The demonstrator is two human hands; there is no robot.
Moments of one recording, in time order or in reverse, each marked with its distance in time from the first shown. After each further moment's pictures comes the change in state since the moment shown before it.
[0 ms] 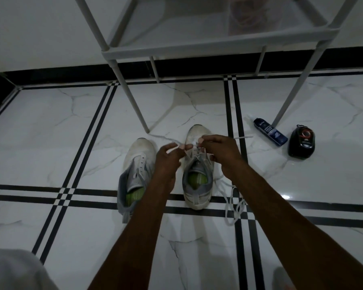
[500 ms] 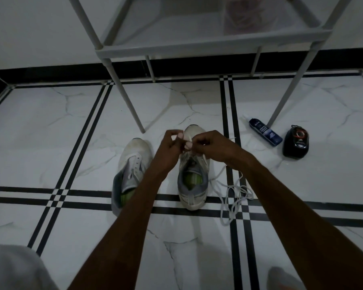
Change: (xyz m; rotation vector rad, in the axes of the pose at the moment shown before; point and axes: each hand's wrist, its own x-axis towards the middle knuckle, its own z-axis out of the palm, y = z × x) left_hand 0.016 0.010 0.006 0.346 -0.189 0.344; right_hand -0.002 -0.029 -0.017 -0.536 -0.478 -0.287
